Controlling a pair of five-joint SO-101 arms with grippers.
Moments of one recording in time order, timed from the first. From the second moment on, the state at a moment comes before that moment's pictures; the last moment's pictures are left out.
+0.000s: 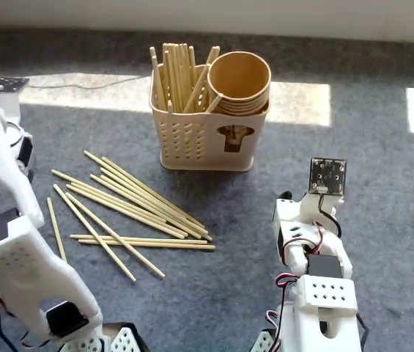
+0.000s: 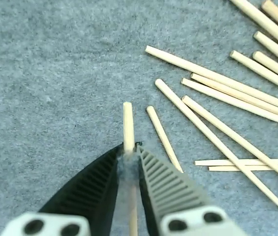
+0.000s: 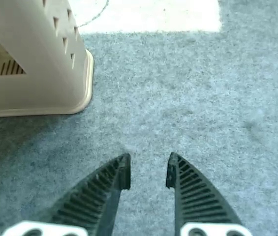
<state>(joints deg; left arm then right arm) -34.3 27.1 -26.3 100.5 -23.4 -0.9 -63.2 82.2 27.0 1.9</state>
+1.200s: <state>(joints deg) 1.1 6.3 -40.4 99.1 -7.9 -0.9 -63.2 82.2 27.0 1.9</state>
